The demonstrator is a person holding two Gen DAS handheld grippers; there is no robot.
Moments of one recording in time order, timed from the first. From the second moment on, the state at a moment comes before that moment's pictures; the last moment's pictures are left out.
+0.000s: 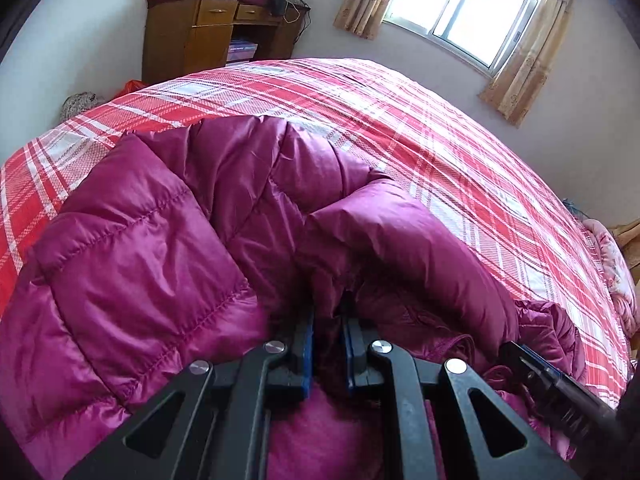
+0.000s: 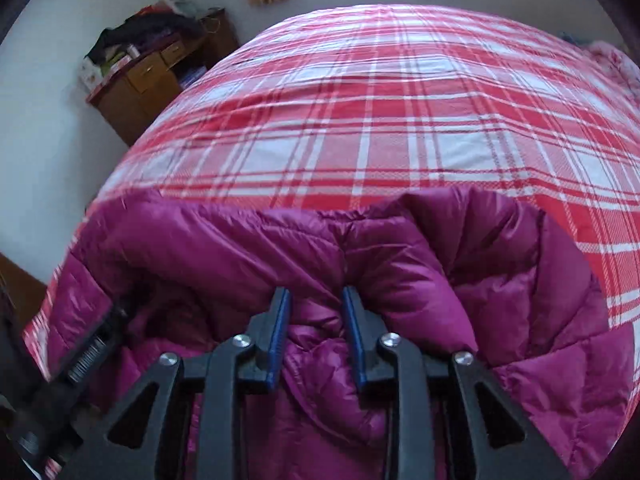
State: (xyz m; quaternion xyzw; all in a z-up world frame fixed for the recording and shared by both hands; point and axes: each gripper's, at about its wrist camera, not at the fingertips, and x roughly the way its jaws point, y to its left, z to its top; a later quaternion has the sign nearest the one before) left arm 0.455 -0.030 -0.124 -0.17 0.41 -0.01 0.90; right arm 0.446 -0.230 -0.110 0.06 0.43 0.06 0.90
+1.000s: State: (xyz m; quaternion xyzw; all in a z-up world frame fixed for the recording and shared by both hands) left arm 0.494 -0.027 -0.117 -0.11 0.41 -0.03 0.90; right arm 0.409 -0.251 -0.067 0.08 0.36 0.06 0.93
